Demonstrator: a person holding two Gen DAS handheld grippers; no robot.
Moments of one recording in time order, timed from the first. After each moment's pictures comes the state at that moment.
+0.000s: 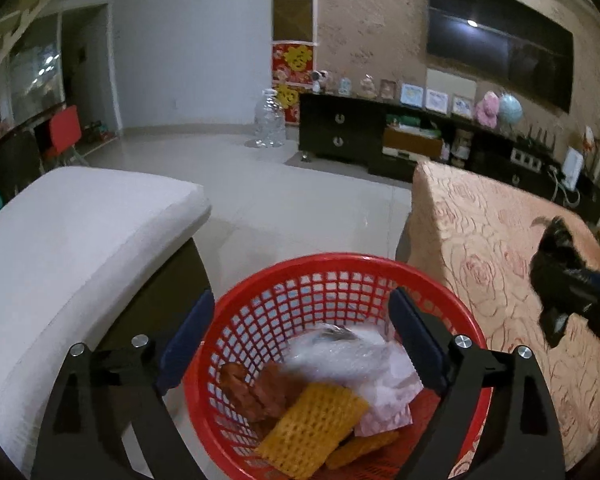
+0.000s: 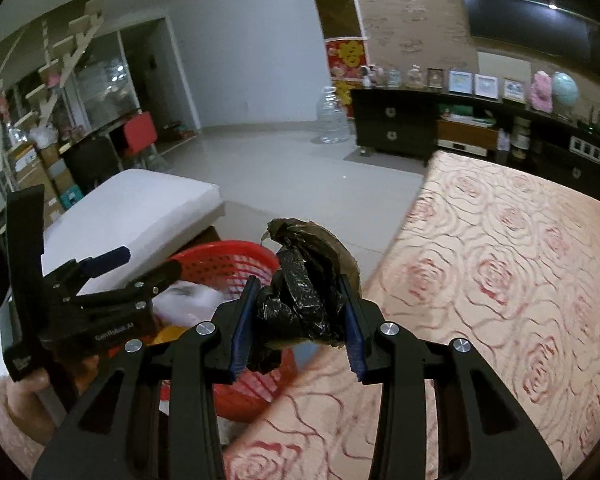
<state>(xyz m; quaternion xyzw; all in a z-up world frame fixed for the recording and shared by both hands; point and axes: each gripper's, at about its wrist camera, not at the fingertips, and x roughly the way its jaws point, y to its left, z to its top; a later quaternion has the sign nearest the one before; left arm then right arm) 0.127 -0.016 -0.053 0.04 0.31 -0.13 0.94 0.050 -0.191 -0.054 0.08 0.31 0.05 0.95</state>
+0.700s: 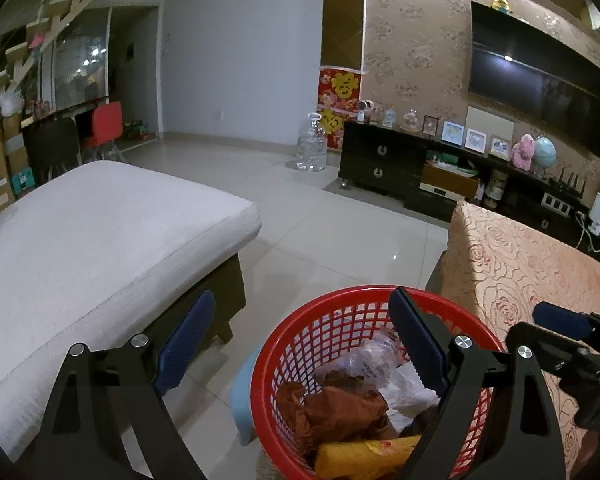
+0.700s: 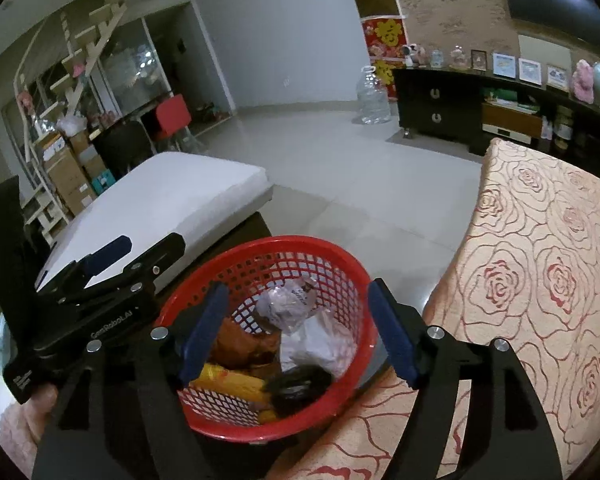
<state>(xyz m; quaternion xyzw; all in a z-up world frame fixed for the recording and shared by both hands) 0.123 0.025 -0.036 0.00 0.28 -0.07 0.96 0.082 -0.155 -0.055 0.10 0.34 0.11 0.93</state>
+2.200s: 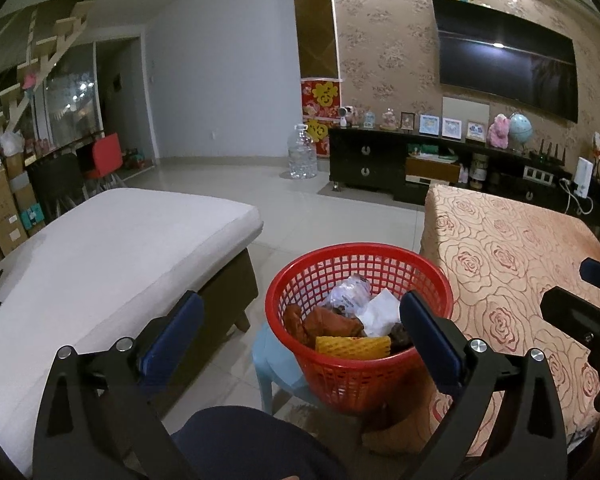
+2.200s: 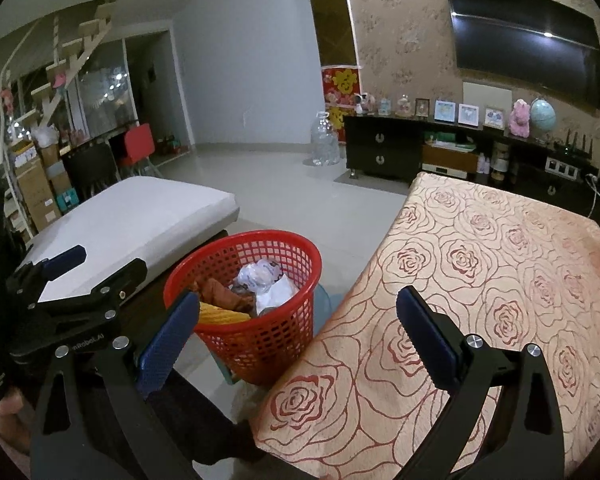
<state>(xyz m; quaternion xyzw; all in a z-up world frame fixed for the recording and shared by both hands) 0.000 0.022 -0.007 0.06 0.25 -0.08 0.96 -0.059 -0.147 -0.023 0.06 0.26 0.01 0.96</state>
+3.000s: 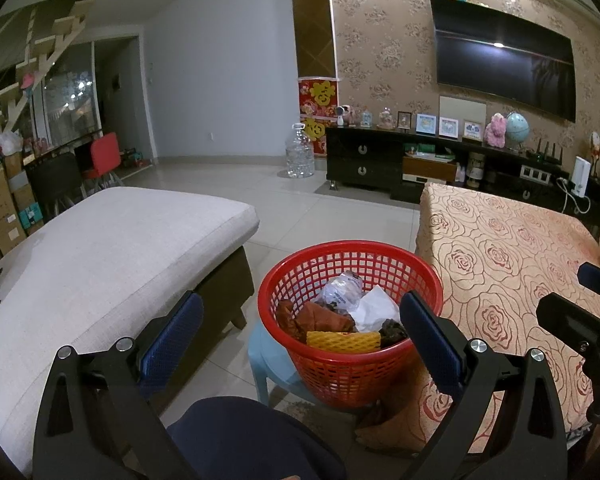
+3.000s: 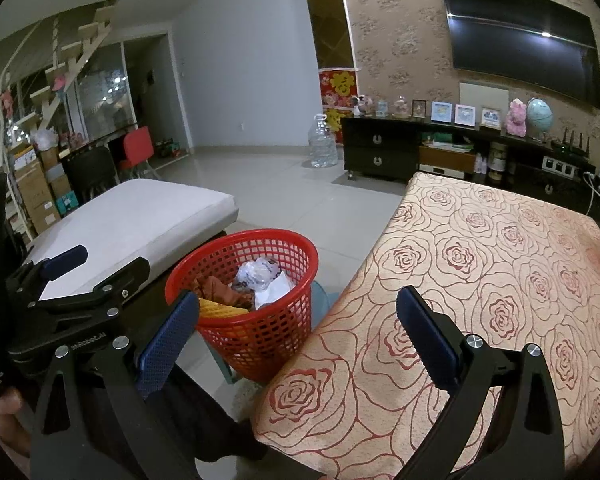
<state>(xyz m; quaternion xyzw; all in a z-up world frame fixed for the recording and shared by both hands) -0.006 0.019 -0.005 0.06 0.25 -0.09 0.96 -0.068 -0.149 -0.026 0.06 0.26 0.01 0.96</state>
